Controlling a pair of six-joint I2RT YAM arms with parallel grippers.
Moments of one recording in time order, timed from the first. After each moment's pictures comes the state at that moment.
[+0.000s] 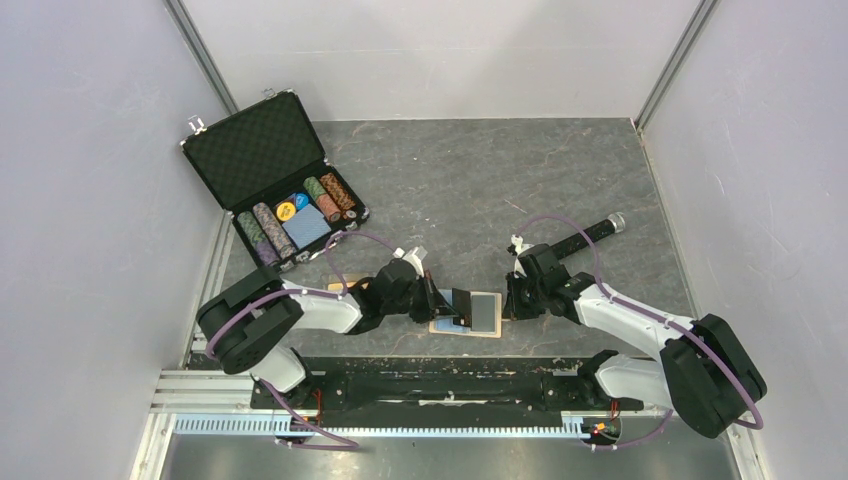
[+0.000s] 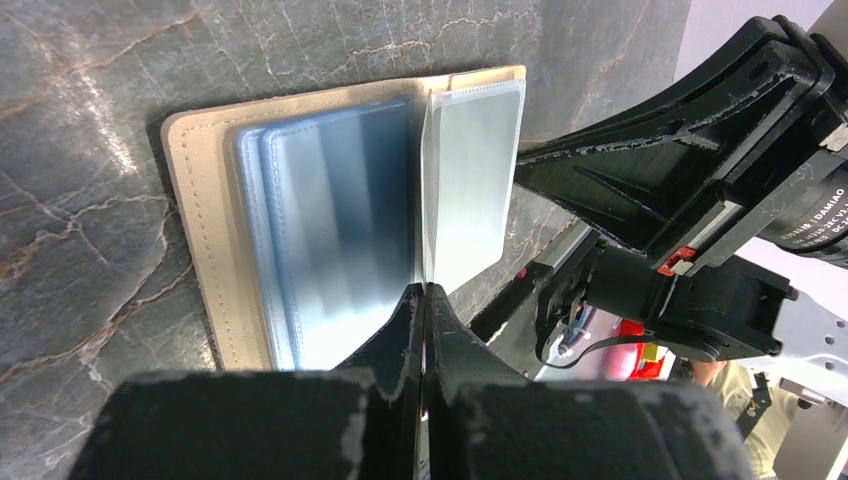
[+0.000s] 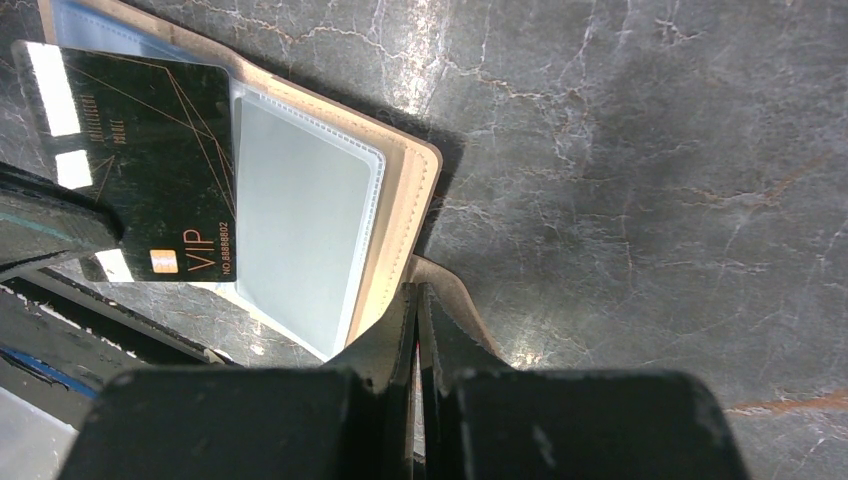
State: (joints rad) left arm -0.90 1.55 0.47 0.48 0.23 -1.12; right arm 0.56 1.19 0.47 -0.32 -0.16 0.44
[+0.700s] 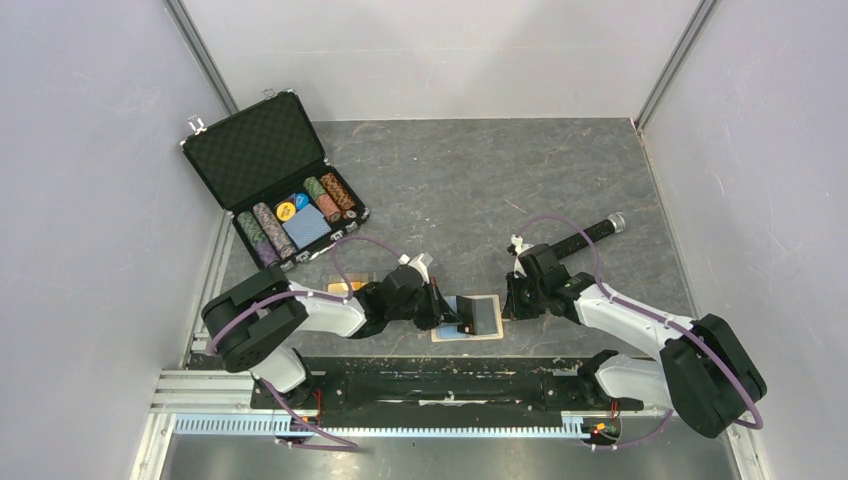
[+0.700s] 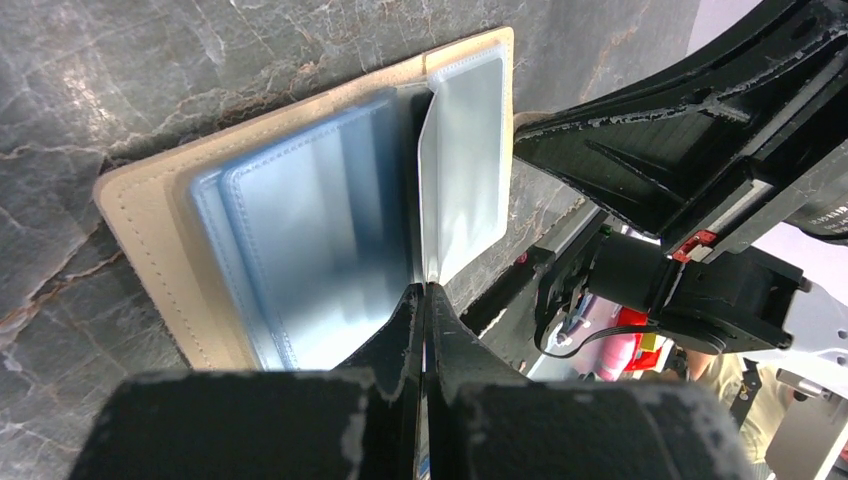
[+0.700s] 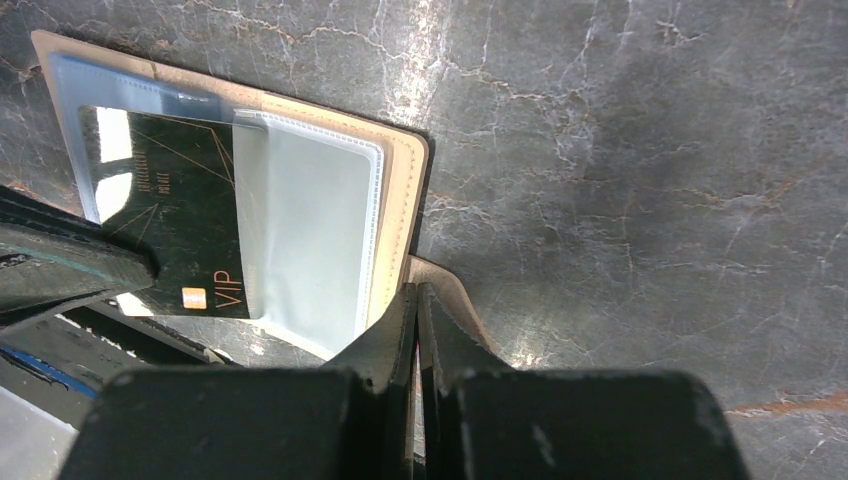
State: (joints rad) left arm -0.96 1.56 0.47 0.47 0.21 -1.16; right arm 0.56 1.19 0.47 -0.32 -0.16 0.44
